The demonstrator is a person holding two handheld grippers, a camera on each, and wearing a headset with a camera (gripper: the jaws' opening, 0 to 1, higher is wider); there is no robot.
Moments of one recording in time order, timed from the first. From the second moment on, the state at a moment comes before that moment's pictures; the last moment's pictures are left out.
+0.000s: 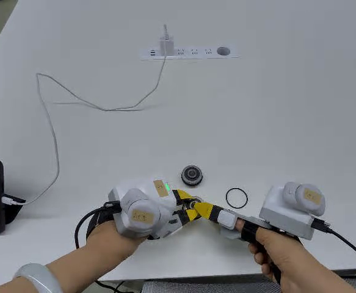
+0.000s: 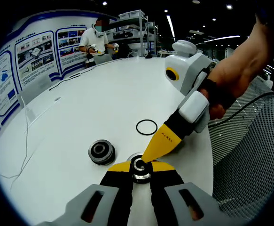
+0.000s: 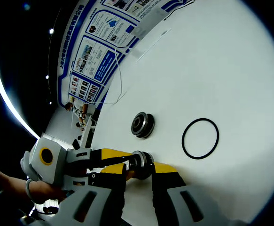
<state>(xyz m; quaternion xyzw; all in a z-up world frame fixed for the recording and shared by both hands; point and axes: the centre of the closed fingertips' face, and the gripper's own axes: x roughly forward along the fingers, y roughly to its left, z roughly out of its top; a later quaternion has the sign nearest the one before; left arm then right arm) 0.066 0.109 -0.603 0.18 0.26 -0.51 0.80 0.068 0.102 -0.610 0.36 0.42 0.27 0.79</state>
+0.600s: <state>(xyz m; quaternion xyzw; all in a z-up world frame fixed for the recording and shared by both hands) 0.067 0.110 -0.604 0.18 0.26 -0.51 0.80 0.066 0.103 -0.607 0.35 0.42 0.29 0.79</state>
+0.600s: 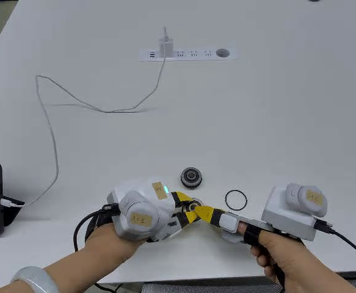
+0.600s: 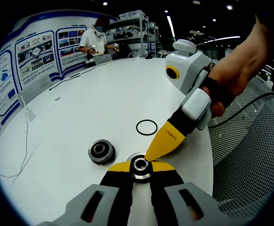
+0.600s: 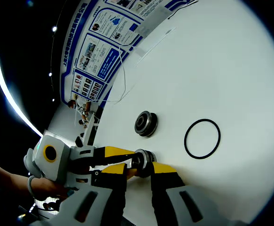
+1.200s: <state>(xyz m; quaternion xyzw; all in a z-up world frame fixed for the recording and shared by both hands) 0.067 0.110 -0.604 0.18 0.26 -0.51 0.80 0.067 0.098 -0.606 0.35 0.41 0.29 0.79</state>
